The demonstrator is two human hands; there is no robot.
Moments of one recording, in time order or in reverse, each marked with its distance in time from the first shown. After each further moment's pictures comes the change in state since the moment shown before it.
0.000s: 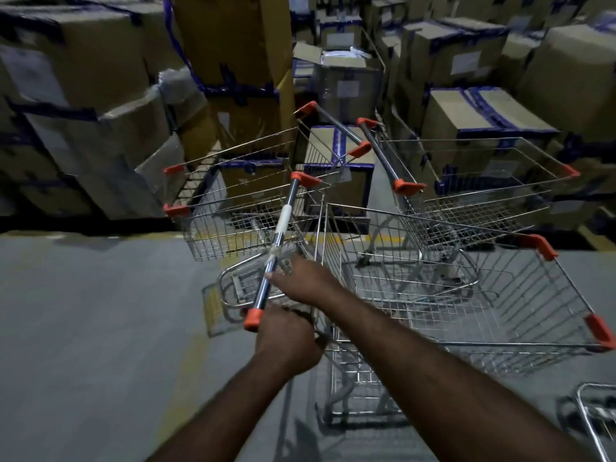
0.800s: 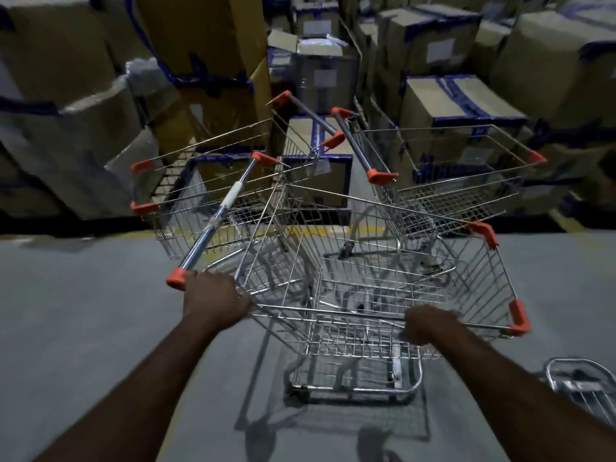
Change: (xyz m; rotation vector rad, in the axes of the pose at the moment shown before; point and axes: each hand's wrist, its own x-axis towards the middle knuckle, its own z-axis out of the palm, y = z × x) left_hand 0.046 -0.079 0.024 0.015 -0.060 -0.267; right_hand -0.064 0.237 -0.066 -0.677 -0.295 0.575
